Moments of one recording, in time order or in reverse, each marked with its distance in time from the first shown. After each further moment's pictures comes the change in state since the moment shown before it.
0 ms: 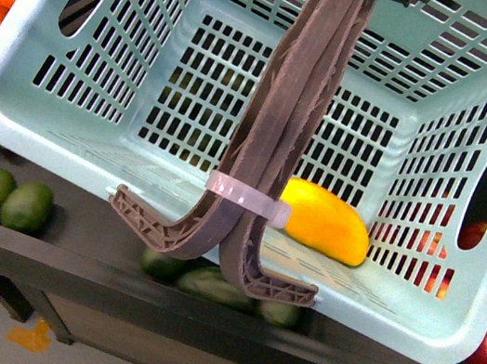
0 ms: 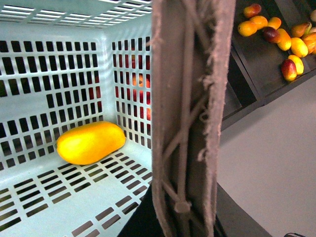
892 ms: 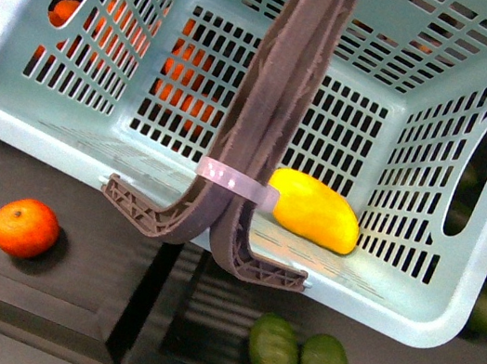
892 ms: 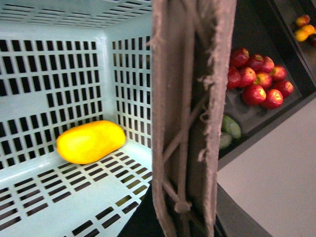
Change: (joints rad) left arm 0.004 -0.003 0.001 0.000 -0.010 0.006; right arm -0.002 0.002 0.000 -0.002 -0.006 -0.001
